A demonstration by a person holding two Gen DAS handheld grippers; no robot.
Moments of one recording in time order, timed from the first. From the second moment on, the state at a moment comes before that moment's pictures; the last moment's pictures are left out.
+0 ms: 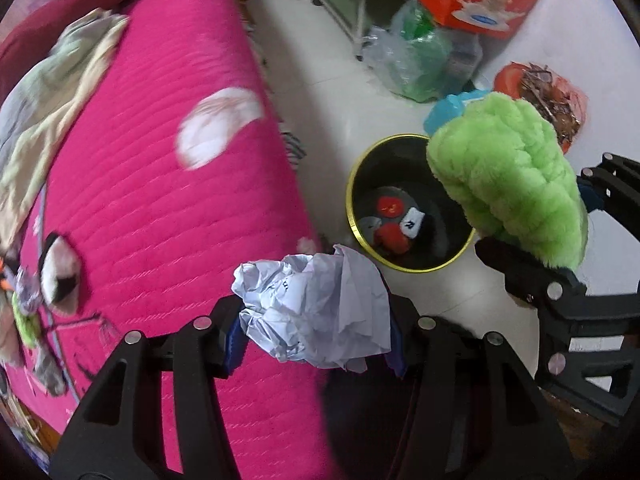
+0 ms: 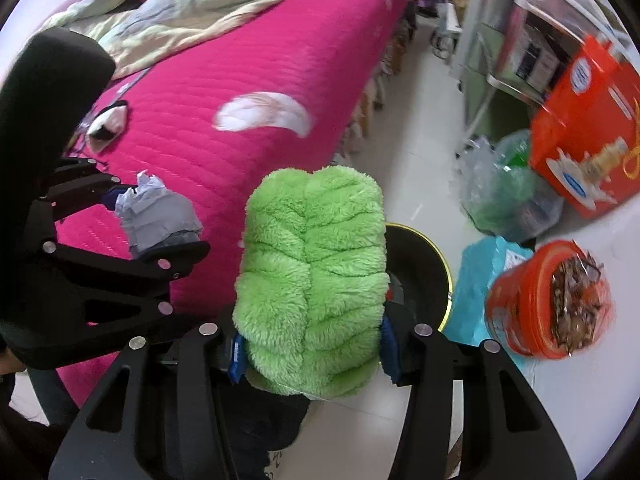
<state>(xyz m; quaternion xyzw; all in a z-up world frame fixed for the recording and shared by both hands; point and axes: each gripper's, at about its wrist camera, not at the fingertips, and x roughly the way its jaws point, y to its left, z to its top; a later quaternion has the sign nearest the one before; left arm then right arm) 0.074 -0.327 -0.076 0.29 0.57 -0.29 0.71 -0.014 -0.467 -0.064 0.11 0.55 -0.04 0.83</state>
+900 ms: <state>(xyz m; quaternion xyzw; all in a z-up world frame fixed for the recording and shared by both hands) 0.079 -0.408 -0.115 0.36 0.55 -0.33 0.68 -0.035 -0.544 -0.097 0.15 0.56 -0.12 0.81</state>
